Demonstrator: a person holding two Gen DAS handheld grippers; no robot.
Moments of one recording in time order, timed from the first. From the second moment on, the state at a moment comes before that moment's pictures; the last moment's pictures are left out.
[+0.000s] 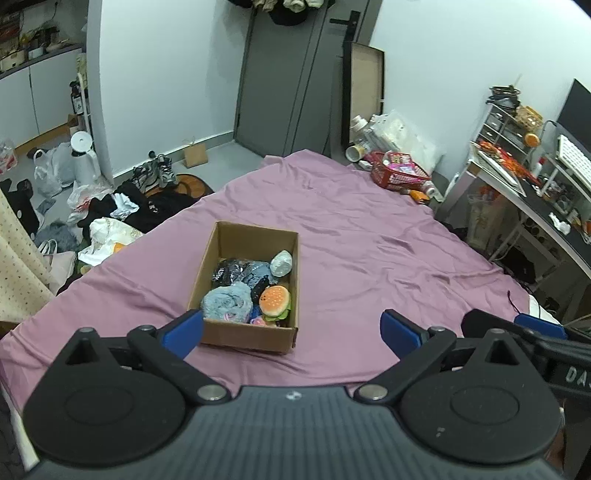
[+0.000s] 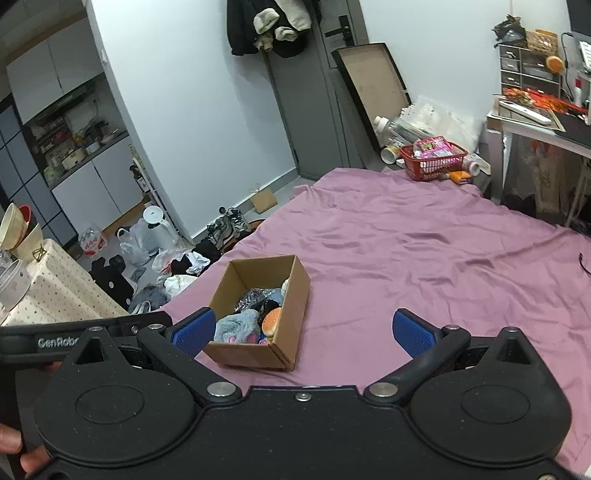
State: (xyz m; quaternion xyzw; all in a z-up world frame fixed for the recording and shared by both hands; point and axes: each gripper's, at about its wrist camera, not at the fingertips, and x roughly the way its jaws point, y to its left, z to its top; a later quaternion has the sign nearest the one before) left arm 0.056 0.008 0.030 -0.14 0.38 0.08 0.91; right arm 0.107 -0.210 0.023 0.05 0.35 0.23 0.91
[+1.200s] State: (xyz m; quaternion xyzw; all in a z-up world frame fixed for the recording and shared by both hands) left arm -0.020 0.000 0.028 -0.10 0.35 0.09 0.93; right arm 0.040 -0.226 0.017 0.03 0.32 0.26 0.91
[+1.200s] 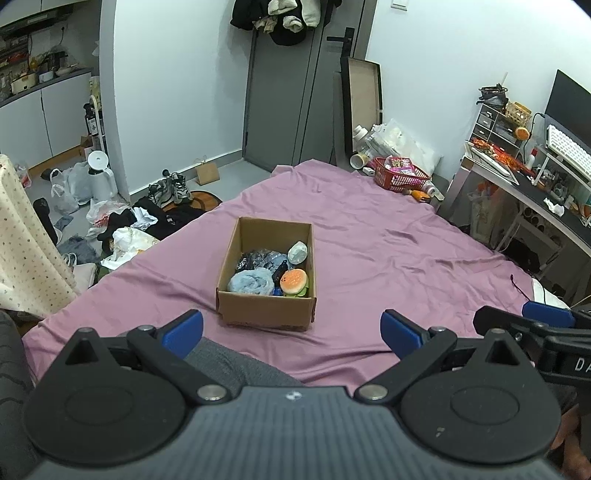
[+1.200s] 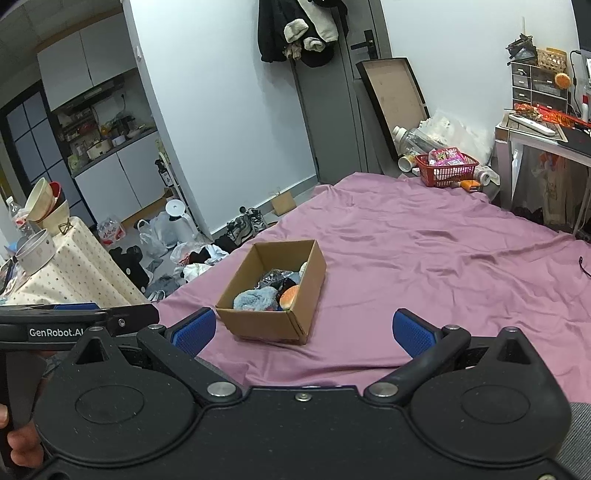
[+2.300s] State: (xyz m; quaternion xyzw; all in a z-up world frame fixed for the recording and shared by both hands) left arm -0.024 0.008 0.021 -0.09 0.35 0.10 0.93; right arm 0.044 -0.223 0.014 0.02 0.34 0.26 0.90
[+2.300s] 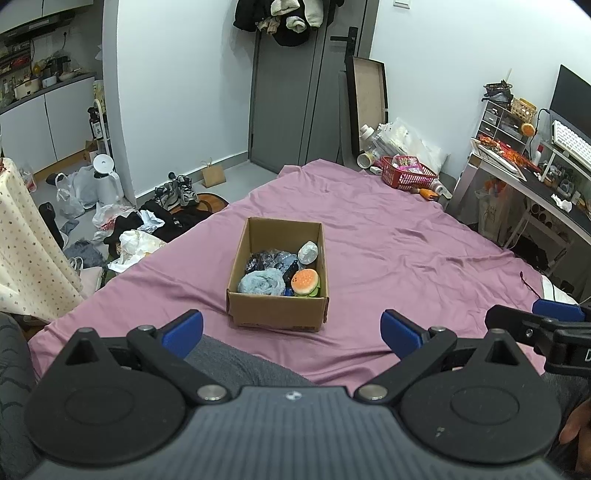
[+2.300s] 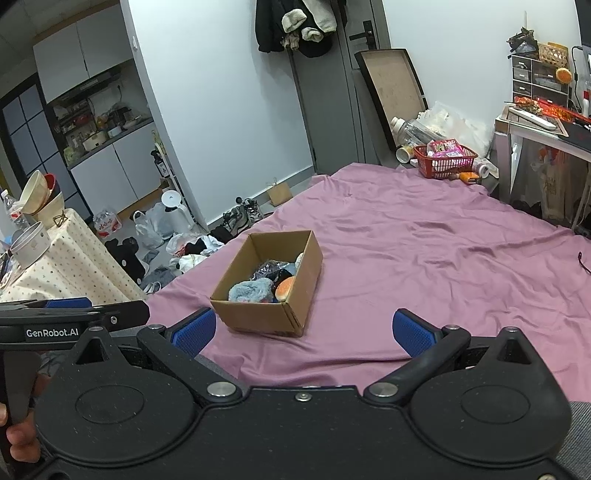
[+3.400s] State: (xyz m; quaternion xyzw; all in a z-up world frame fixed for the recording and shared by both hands) left arm -0.022 0.005 0.023 -0.09 0.35 0.10 0.93; right arm 0.046 -0.223 0.013 0.02 0.34 0.26 0.91
